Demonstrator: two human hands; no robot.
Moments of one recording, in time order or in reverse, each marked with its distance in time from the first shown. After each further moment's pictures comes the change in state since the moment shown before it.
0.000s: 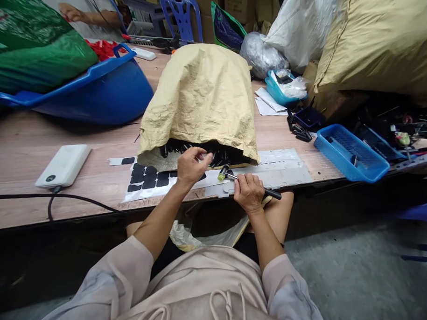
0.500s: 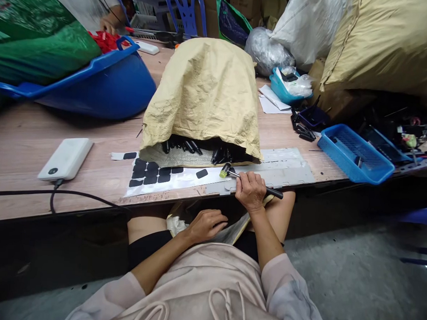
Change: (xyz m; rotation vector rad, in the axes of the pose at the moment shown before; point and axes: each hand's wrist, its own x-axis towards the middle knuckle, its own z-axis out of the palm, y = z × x) left_hand -0.180 -0.033 0.014 -0.056 -0.747 0.445; right_hand 0.001 0.002 0.001 -0.025 0.018 -0.019
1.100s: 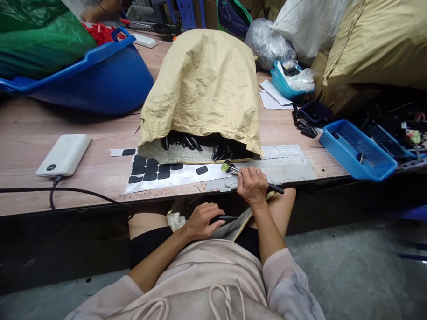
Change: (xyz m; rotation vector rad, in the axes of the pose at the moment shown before) left_hand -0.004 0.003 -0.016 -0.050 0.071 -0.044; right_hand 0.004 0.009 0.002 0.082 0.010 -0.027
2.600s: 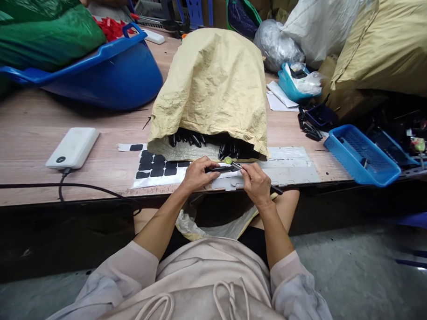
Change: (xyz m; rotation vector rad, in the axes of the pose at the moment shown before) left_hand 0.089 -0.033 -0.090 0.006 0.287 -0.388; right_hand 0.023 -0.007 -0.023 0.396 -0.073 0.069
